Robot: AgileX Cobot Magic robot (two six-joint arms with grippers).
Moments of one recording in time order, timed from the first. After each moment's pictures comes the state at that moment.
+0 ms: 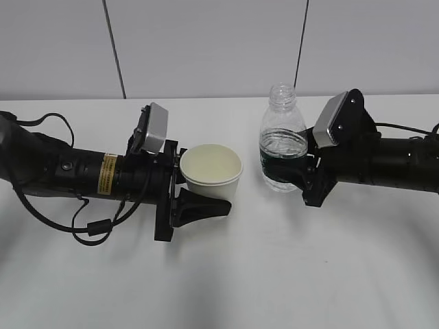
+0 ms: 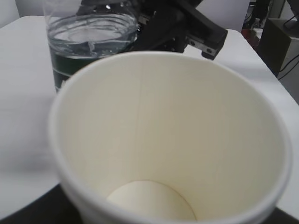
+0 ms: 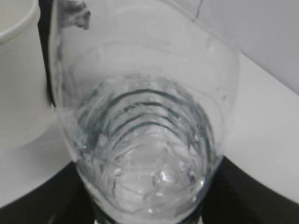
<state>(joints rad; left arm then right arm) -0.31 2.13 -1.04 1.41 -1.15 -0.56 0.06 1.90 -0.82 -1.05 -0.86 0.26</state>
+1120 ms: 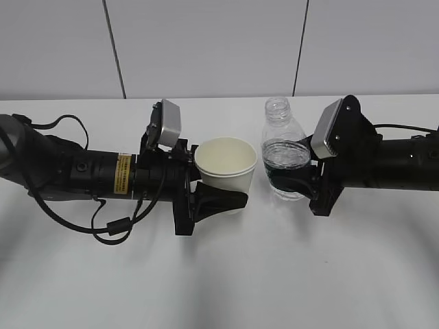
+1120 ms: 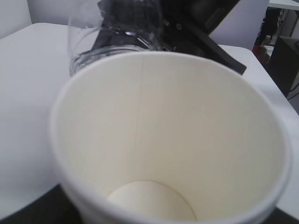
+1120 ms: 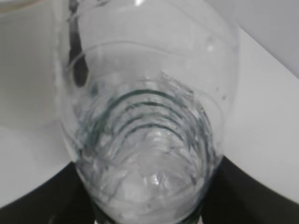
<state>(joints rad) -0.38 2.13 -1.04 1.29 -1.13 -0.58 0.06 1.87 -0.82 -1.15 -0.76 0.27</state>
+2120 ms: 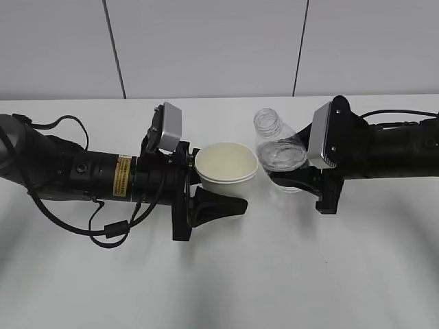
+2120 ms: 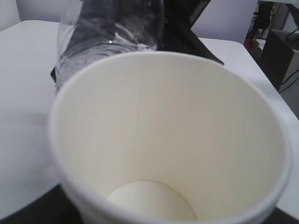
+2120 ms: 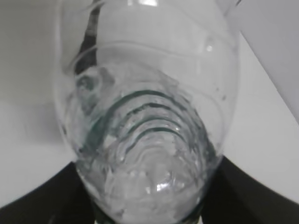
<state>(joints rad) -0.38 2.13 -1.04 1.33 -1.13 -0.58 0.06 1.87 -0.88 -1.30 -0.73 0.16</state>
